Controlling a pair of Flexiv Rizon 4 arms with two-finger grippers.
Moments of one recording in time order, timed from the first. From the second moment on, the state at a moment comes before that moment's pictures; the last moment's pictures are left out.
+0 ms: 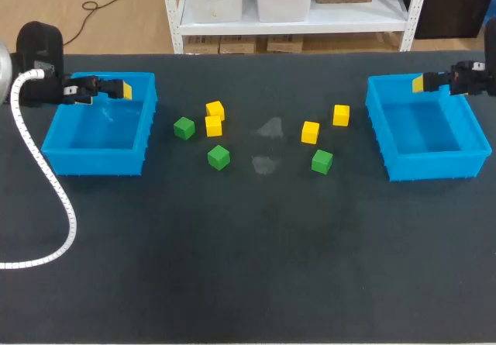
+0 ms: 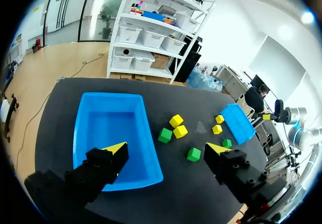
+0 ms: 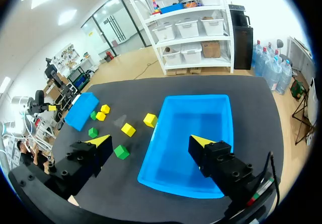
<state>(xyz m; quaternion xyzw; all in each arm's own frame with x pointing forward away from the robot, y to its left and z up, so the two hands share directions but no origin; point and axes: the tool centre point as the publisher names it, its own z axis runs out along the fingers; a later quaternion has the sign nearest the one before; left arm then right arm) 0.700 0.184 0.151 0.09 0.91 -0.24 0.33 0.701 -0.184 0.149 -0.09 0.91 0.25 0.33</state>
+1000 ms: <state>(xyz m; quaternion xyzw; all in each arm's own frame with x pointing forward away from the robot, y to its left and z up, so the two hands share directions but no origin) 0.700 0.184 0.151 0.09 0.91 -0.24 0.33 0.684 -0.069 0.159 -0.33 0.92 0.09 0.19</state>
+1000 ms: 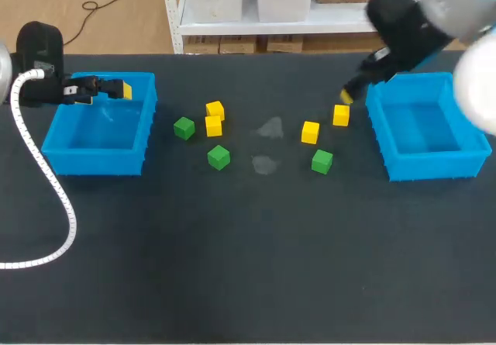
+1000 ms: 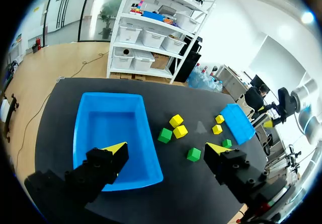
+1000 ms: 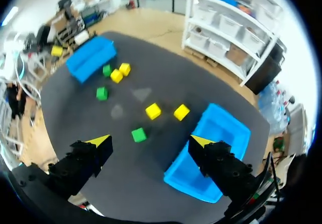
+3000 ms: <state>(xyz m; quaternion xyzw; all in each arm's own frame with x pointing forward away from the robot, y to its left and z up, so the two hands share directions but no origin) 0.700 0.184 0.151 0.09 0.91 -0.24 0.33 0.673 -0.034 -0.018 -0.35 0.94 0.04 -0.04</state>
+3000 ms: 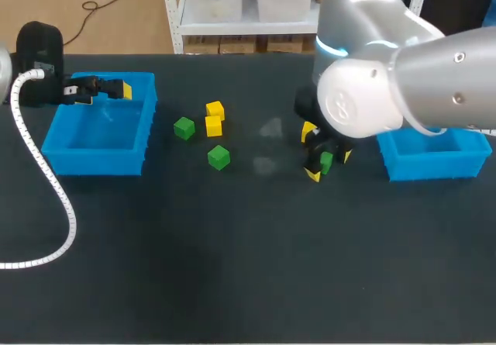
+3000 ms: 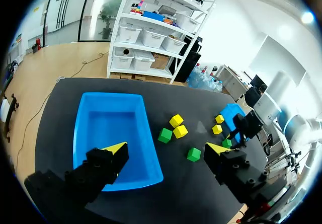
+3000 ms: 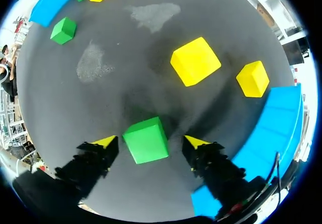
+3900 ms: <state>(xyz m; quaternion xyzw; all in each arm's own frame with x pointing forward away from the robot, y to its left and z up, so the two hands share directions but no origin) 0.700 0.184 0.151 0.09 0.91 -0.24 0.33 0.736 -0.058 0.078 -0.27 0.96 -0.02 0.05</state>
